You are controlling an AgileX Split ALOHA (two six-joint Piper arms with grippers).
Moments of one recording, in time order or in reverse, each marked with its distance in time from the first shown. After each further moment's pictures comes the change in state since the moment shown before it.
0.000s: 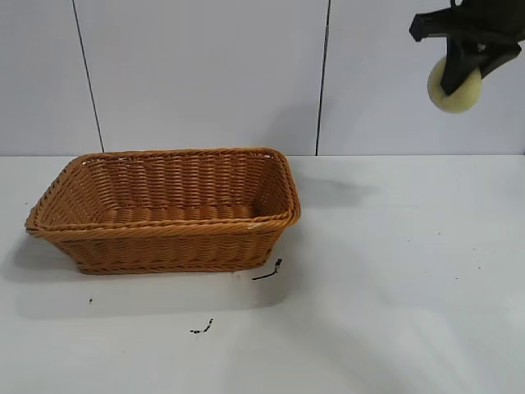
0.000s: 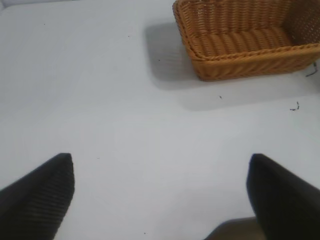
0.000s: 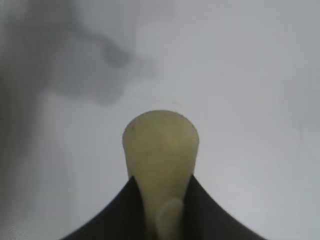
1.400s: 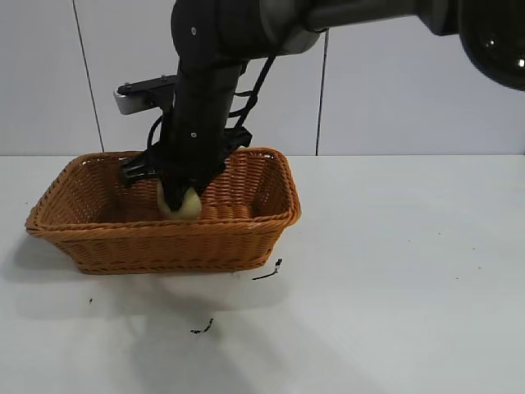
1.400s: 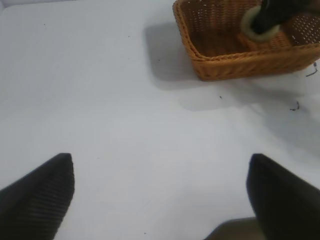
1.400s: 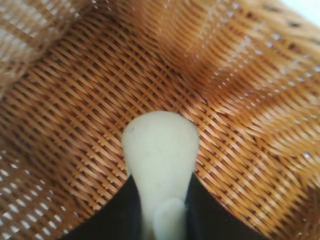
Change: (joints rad) left arm 0.000 0.000 0.000 0.000 0.000 0.000; right arm 0.500 0.441 -0.218 -0.034 -0.182 0.059
